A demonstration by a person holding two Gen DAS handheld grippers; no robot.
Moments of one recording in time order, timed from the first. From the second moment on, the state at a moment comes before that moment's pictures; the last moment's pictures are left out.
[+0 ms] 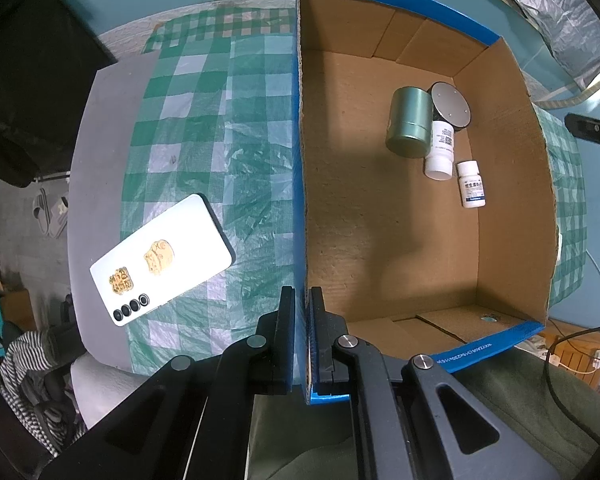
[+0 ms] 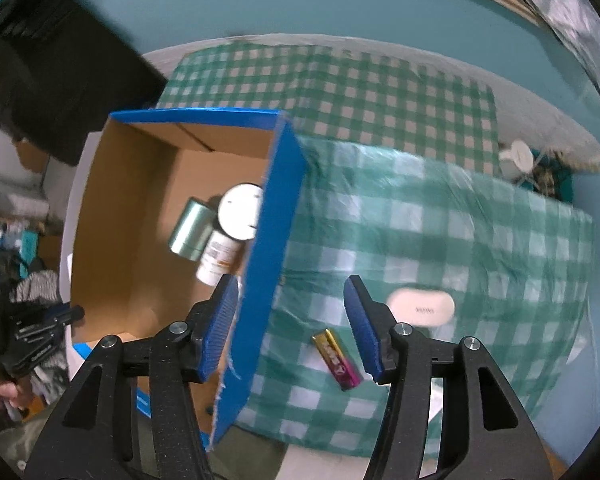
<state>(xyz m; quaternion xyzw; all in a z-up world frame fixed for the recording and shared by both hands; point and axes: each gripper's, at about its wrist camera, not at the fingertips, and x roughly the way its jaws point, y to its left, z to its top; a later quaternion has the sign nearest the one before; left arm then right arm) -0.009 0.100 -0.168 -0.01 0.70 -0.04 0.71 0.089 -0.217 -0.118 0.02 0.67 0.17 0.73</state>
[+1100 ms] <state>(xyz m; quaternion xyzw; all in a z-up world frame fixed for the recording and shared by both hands) -0.010 0.101 -0.167 -0.01 0.70 -0.04 0.71 0.080 -0.353 -0.233 0.25 0.73 -0.01 0.64</state>
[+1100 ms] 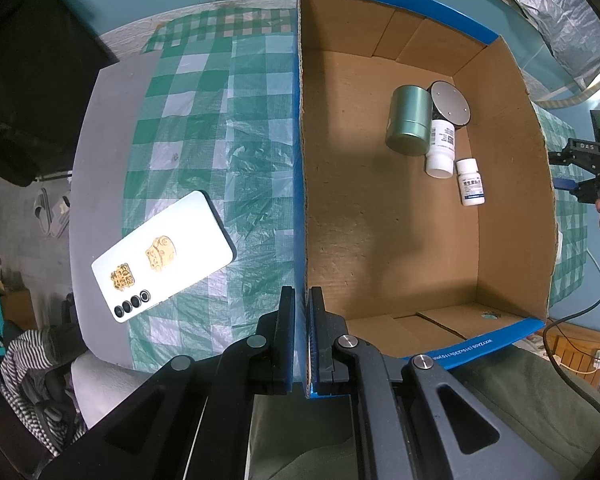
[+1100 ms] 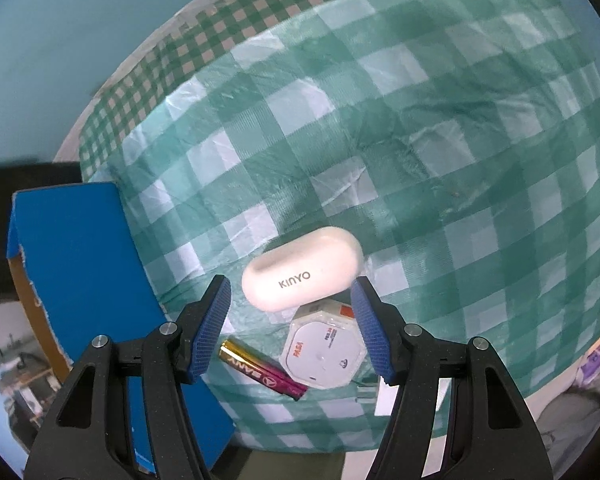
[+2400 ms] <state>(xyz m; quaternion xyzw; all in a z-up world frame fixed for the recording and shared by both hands) -0.013 0.103 -0.171 -0.02 0.70 -0.05 0.71 0.097 -0.261 -0.248 0.03 0.73 0.07 0.67</state>
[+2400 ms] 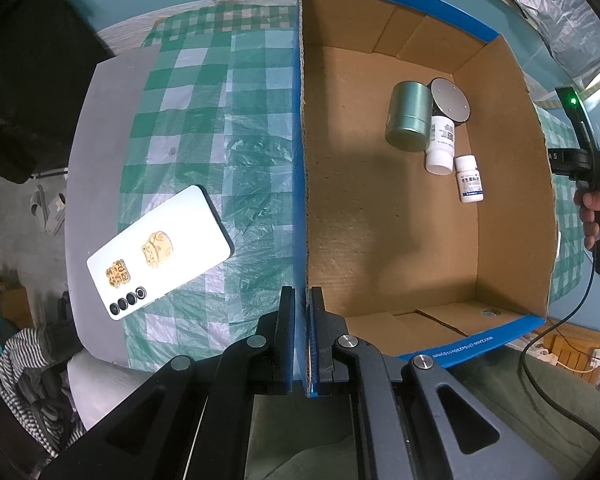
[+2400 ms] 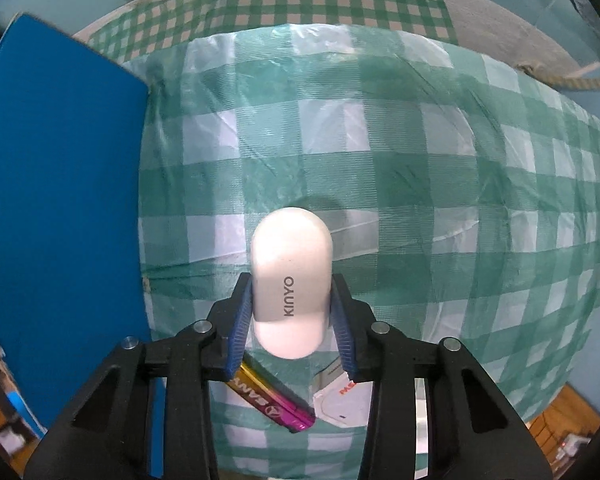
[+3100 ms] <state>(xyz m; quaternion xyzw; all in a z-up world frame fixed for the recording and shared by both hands) -0.014 0.103 -0.170 -0.02 0.70 -0.05 0.71 0.091 -0.244 -0.239 0.00 0.73 0.07 0.68</state>
